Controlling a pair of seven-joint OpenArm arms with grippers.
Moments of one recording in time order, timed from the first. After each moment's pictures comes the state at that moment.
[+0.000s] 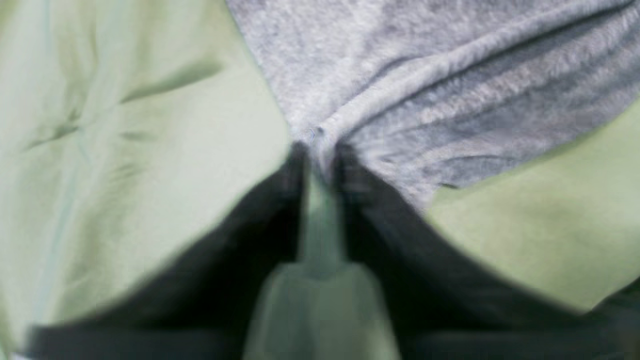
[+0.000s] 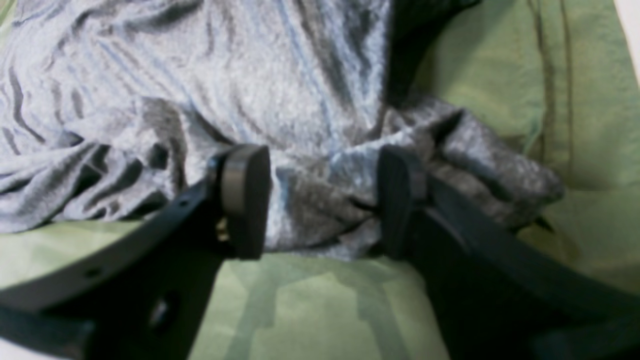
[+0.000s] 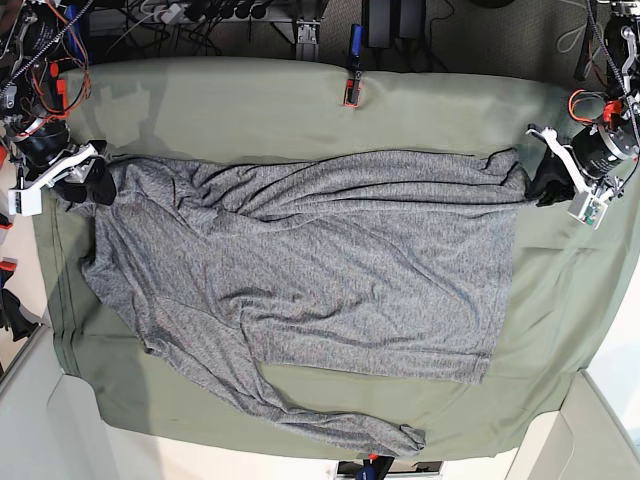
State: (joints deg) left arm 18.0 -30.5 -22.4 92.5 -28.2 -38.3 33.9; right arm -11.7 16.3 29.0 94.3 40.6 29.6 -50.2
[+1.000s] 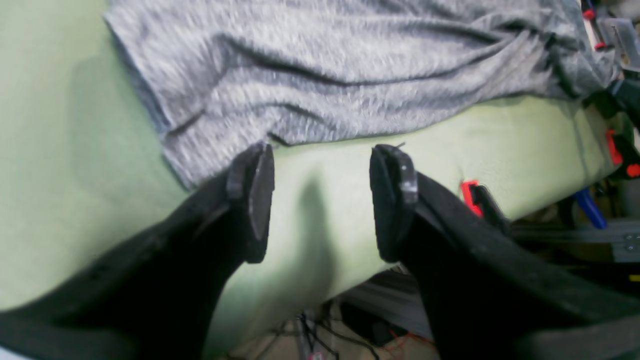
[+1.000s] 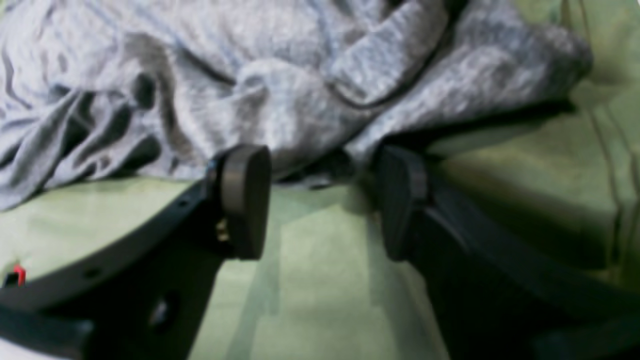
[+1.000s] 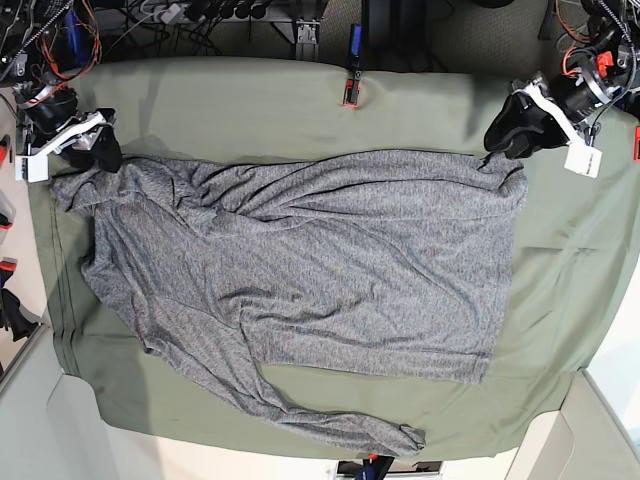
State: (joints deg) left arm 28.2 -20.0 -29.1 96.9 -55.8 -38.3 49.1; right arm -19.1 14.4 29.7 95.2 40.6 28.2 -47.3
